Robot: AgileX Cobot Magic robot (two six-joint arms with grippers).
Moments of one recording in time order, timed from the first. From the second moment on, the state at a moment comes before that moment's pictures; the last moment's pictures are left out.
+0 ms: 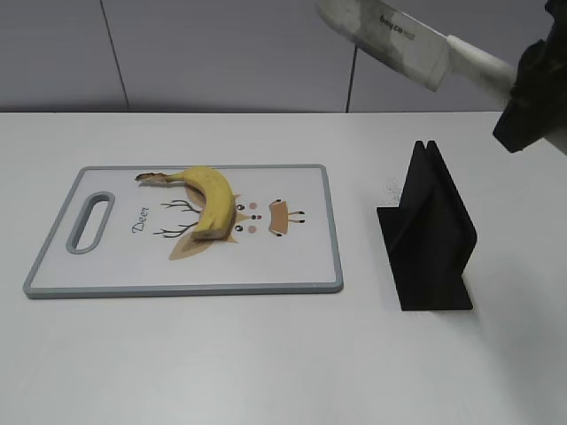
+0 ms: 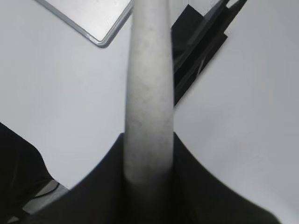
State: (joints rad) left arm -0.04 0.19 -0.61 -0.06 1.03 0.23; right arm 0.42 1.40 -1.32 0.09 1.21 -0.22
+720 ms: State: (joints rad) left arm -0.09 0.58 -0.72 -0.18 0.87 0.60; right arm 0.42 1.55 -1.44 0.14 1.20 -0.67
